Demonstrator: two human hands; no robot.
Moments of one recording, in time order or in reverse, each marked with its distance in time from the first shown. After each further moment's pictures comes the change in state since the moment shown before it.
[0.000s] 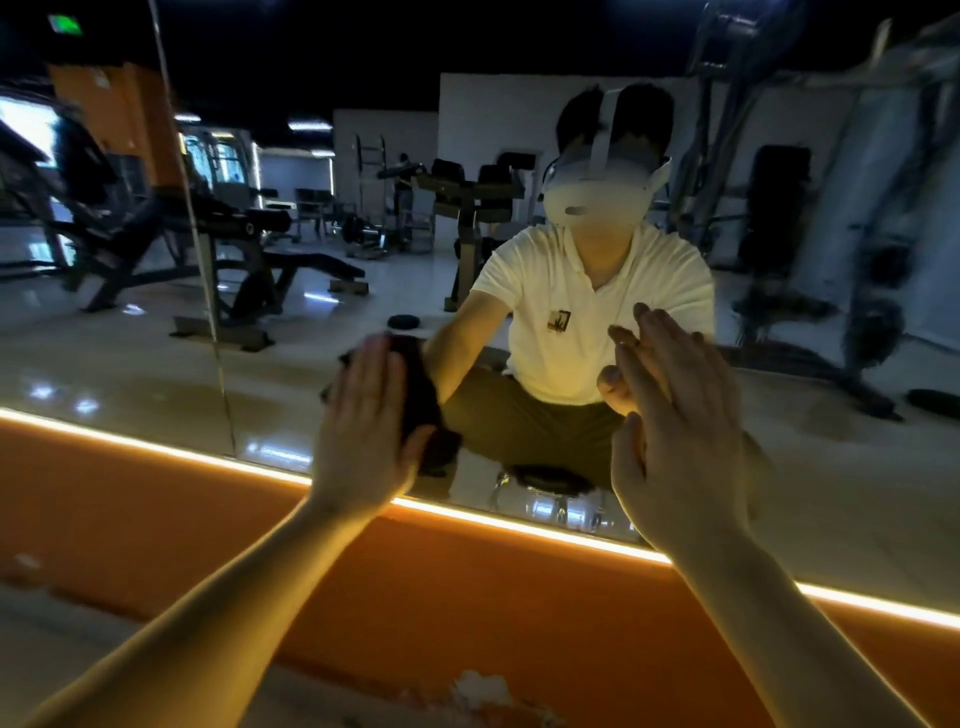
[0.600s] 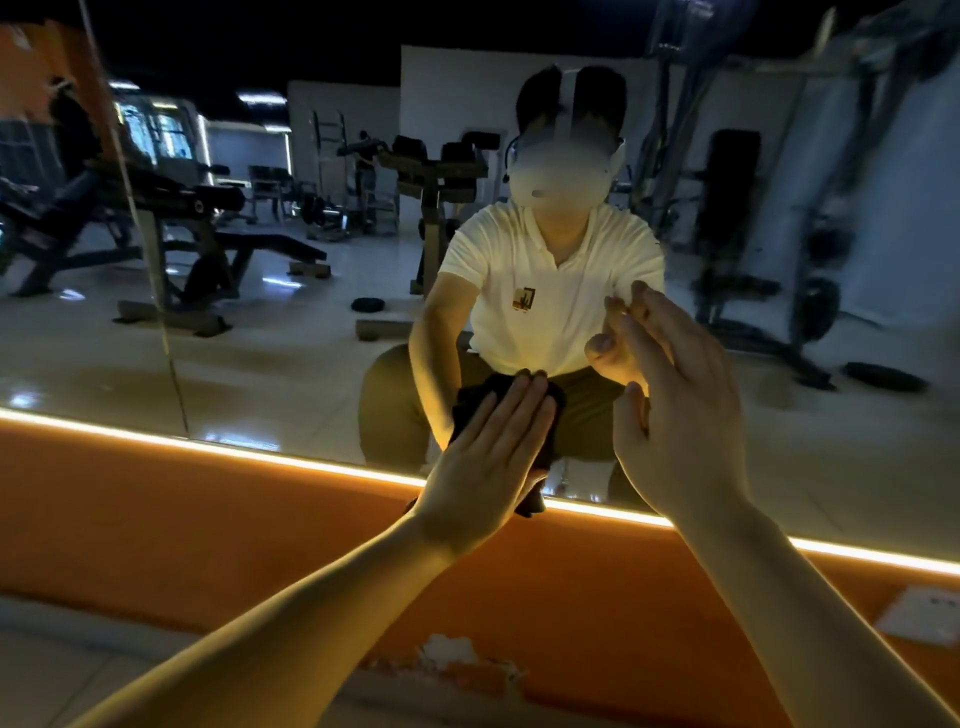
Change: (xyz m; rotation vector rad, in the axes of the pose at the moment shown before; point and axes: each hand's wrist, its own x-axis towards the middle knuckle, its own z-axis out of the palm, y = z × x) left_hand -0.013 0.148 0.021 -0.060 -0.070 0.369; right_hand -0.012 0.023 -0.033 -0.050 -0.095 0.103
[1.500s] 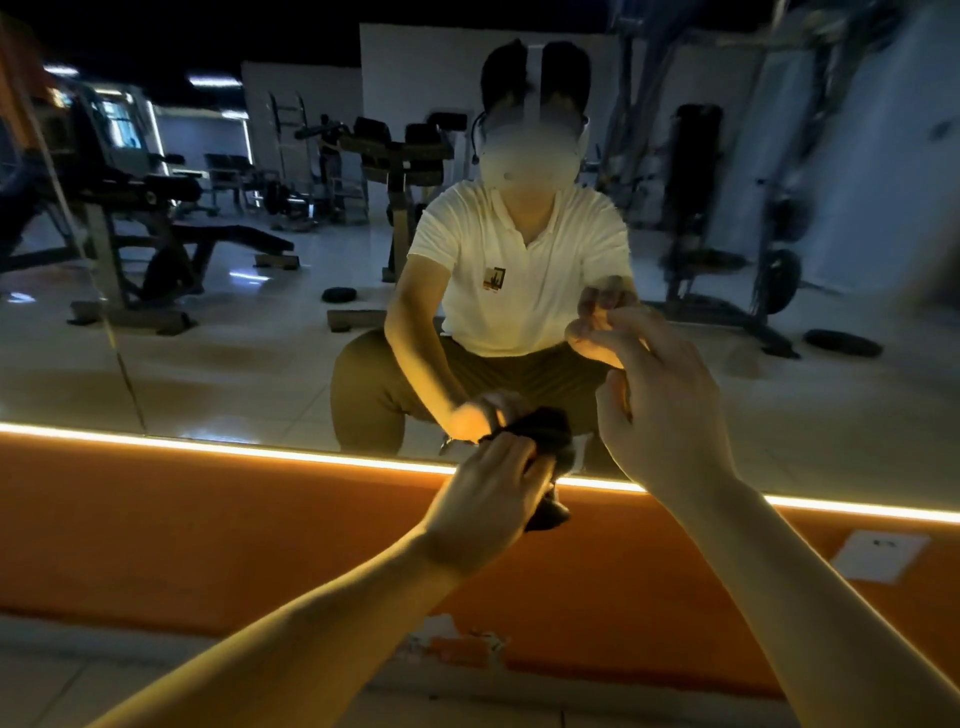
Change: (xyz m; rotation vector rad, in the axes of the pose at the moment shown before) left_hand -0.005 0.049 0.008 -0.206 0.026 0.057; right_hand -0.017 0.013 -0.018 0.026 -0.113 0.060
